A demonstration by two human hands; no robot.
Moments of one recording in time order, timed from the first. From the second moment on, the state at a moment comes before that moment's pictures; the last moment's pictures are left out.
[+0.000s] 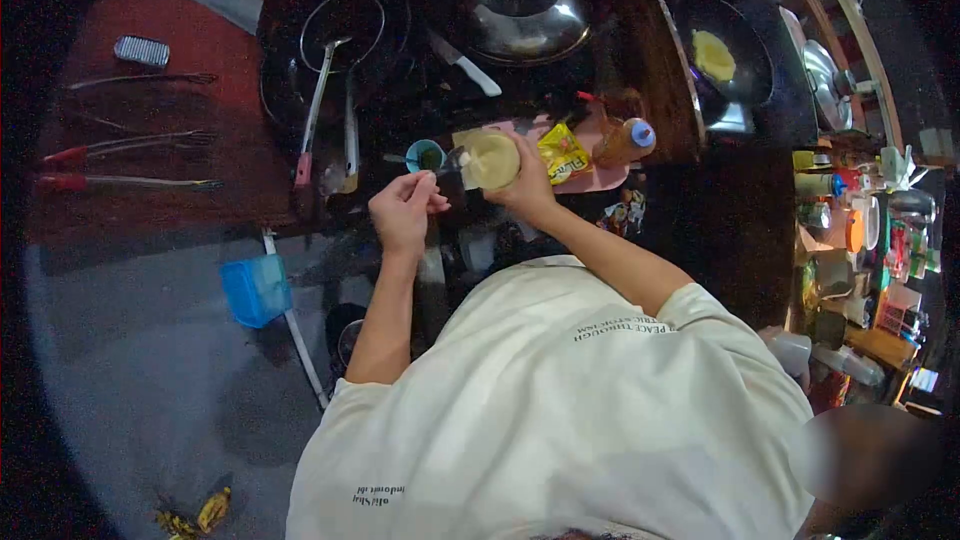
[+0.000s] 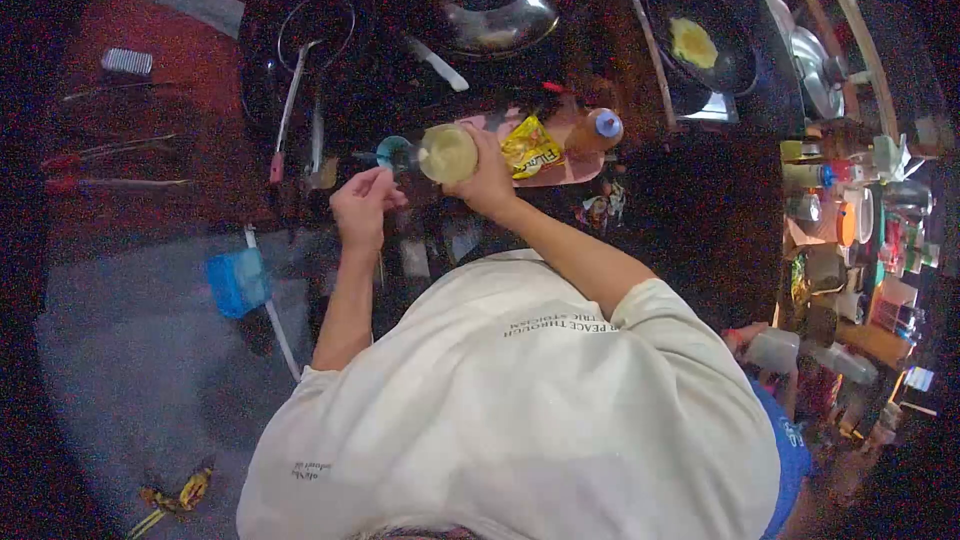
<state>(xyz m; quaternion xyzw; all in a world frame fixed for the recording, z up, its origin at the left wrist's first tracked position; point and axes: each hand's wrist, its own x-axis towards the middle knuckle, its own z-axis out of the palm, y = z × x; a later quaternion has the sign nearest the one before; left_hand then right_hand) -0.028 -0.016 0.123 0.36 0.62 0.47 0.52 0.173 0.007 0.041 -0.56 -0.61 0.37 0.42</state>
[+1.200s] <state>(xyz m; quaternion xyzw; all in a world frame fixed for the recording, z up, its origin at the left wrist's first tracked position) -0.082 -0.005 0.010 0.36 0.68 0.54 0.34 0.173 -0.001 0.012 -0.60 -0.60 0.35 0.39</state>
